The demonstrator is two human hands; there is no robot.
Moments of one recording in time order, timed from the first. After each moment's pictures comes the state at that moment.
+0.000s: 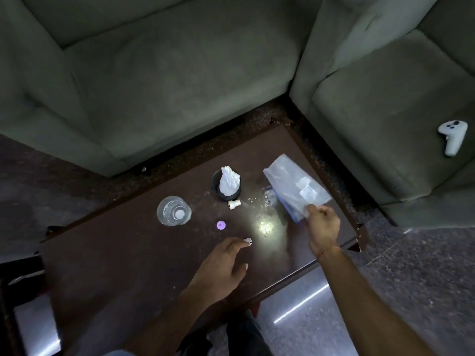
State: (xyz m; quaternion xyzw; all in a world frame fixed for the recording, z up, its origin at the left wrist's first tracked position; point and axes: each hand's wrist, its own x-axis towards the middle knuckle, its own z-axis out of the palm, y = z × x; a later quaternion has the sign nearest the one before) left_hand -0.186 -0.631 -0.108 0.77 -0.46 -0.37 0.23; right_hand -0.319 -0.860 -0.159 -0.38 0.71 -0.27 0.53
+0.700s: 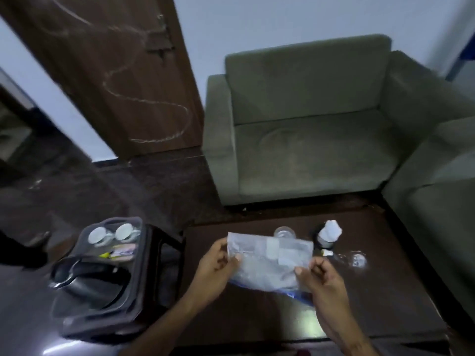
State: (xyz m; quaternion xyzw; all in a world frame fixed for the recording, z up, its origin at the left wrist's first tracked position) left_hand -0.128 -0.370 0.100 0.76 -0.14 -0.22 0.60; right_hand -0.266 -0.579 0.074 -0.57 0.28 -0.13 0.76
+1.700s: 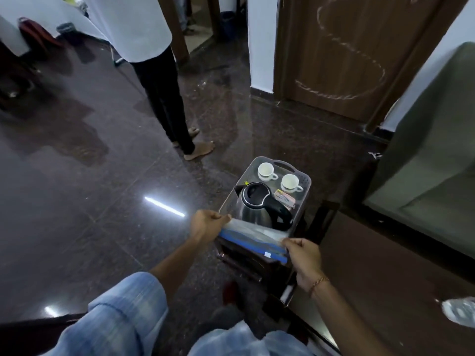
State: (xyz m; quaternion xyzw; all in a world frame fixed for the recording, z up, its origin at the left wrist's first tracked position) left_hand -0.039 0.085 0.055 0.82 0.34 -0.03 0.45; right_hand -0.047 -0.157 0.028 -0.70 0.30 0.18 0.62
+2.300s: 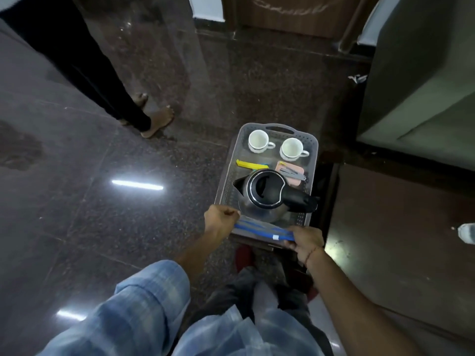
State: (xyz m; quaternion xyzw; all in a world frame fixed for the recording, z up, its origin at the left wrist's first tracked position) left_hand 0.048 0.129 -0.055 0.84 0.26 -0.23 0.42; right_hand 0.010 -0.082 -0.079 -0.54 0.59 0.19 0.57
